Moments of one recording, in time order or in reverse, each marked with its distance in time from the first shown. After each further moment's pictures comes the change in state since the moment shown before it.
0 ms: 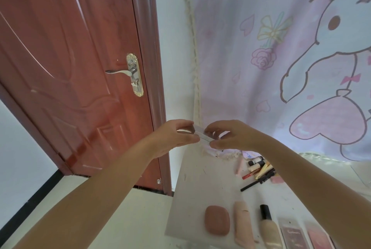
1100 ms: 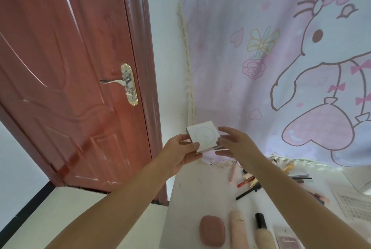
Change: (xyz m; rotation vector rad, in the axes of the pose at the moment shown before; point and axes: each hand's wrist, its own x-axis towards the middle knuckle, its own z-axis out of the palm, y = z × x) left_hand 0.016 -0.013 0.036 -0.524 0.199 -0.088; right_hand -0.007 0.022 0.012 0.636 0.377 0.251
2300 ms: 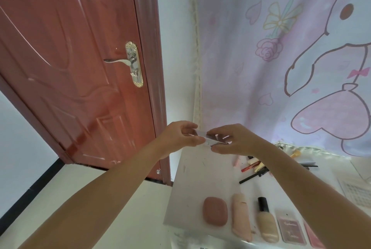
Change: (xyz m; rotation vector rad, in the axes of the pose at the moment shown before) left_hand 0.000 0.000 -0.028 0.654 -0.069 0.125; right_hand 0.003 0.001 0.008 -0.769 -0.336 -0.266
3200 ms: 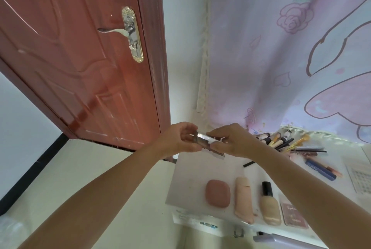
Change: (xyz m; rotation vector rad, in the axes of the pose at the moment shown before) left_hand 0.008 -0.062 0.001 -0.043 -0.096 -0.098; right_hand 0.015 0.030 0.045 -0.056 -0.068 -0.100
